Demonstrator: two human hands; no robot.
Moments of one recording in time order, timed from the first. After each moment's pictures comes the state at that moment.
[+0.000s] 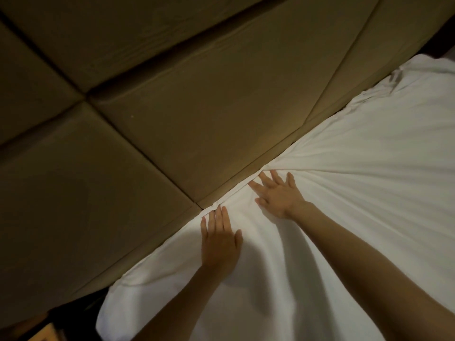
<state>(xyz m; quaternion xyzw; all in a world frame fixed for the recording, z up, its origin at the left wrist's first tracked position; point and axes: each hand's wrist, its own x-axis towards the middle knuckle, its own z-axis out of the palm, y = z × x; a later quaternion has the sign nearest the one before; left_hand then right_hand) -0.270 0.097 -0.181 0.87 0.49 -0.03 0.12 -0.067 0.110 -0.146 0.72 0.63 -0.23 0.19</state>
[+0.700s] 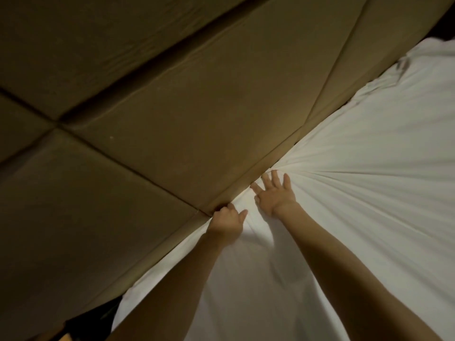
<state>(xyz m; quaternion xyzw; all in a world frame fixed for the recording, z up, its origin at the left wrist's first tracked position) -0.252 0.156 -0.188 0.96 0.28 -0.01 -0.09 -0.089 0.131 -0.160 0.76 0.56 -0.26 0.21</state>
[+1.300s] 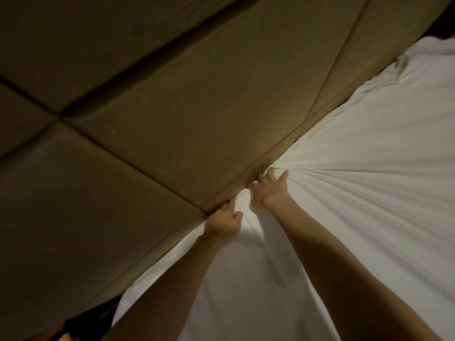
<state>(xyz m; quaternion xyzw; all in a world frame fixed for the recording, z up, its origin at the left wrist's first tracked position) -0.246 0.161 -0.179 0.80 0.48 -0.12 0.34 -0.101 0.152 -0.153 0.76 0.54 -0.25 0.27</state>
